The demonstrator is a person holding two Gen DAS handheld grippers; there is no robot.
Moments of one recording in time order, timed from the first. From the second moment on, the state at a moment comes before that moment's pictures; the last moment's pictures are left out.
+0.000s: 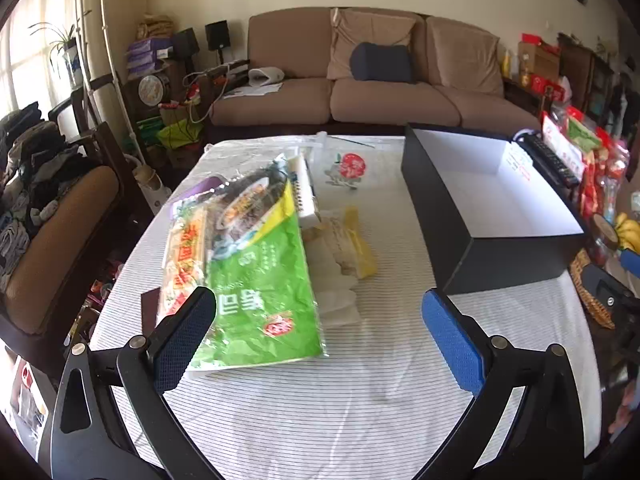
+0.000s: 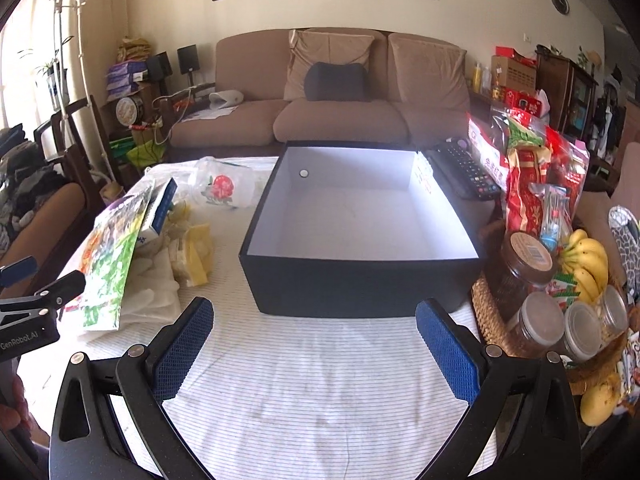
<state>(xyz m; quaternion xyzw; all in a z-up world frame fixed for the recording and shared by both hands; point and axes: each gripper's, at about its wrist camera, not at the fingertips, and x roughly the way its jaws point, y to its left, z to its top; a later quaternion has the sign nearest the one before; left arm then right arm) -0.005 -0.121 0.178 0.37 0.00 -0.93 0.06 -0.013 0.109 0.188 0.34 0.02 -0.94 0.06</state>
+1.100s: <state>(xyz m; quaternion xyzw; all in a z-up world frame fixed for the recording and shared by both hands) -0.063 -0.278 0.155 0.38 0.04 -0.91 0.14 -0.108 0.047 0.192 0.33 0.04 -0.94 0.08</state>
